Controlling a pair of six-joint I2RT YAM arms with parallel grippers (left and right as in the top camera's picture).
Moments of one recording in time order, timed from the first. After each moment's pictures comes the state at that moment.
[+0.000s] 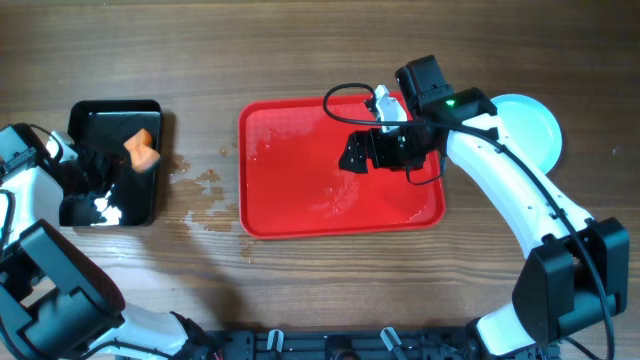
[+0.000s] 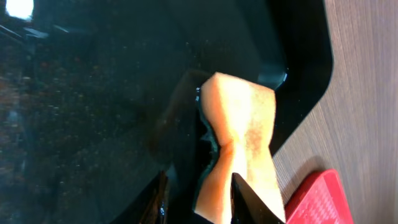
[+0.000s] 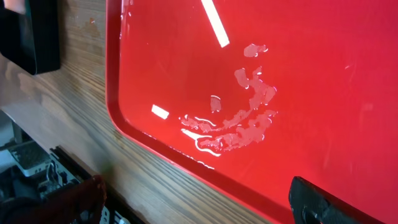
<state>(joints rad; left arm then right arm) 0.64 1.74 1.09 -0.57 0.46 -0.42 0.35 1.71 1.33 -0.95 -0.52 0.18</state>
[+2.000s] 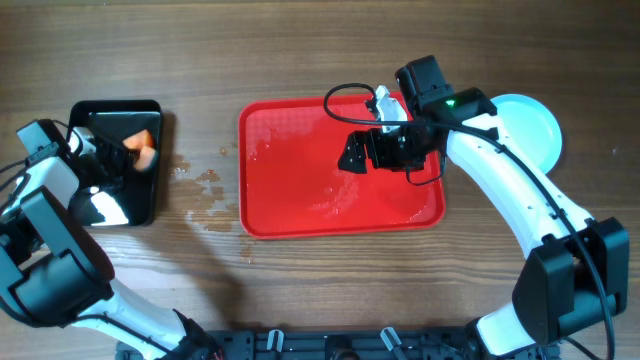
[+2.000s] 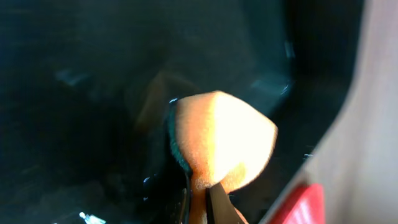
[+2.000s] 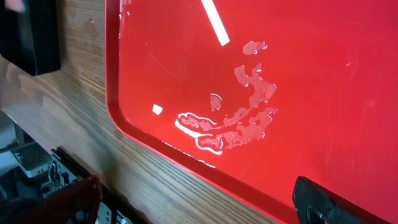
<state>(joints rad) 0.59 1.90 1.09 -0.41 0.55 -0.55 0.35 1.71 1.33 -0.95 -0.52 0.19</state>
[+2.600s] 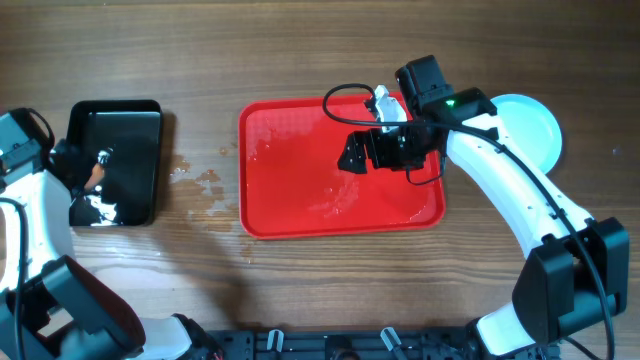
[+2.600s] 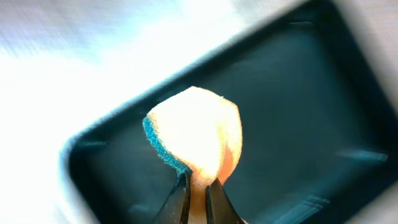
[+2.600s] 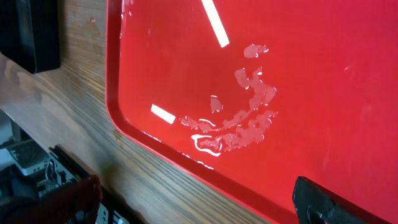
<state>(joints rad) 0.57 1.58 1.09 -0.59 -0.13 -0.43 0.35 1.71 1.33 -0.95 -0.52 0.17</state>
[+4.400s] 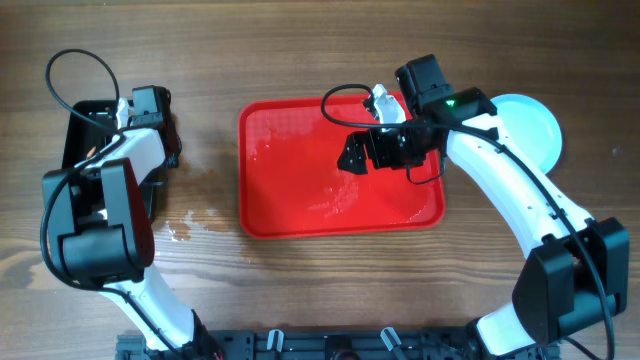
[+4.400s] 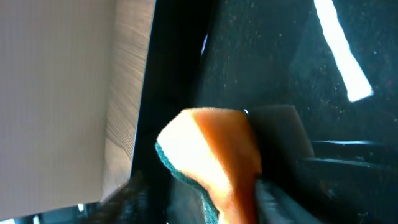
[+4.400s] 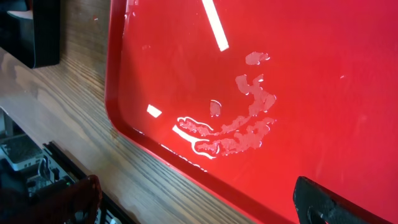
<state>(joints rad) 0.15 1.98 1.09 -0.33 -0.95 0.12 0.35 1.71 1.33 -0.94 -0.52 0.13</state>
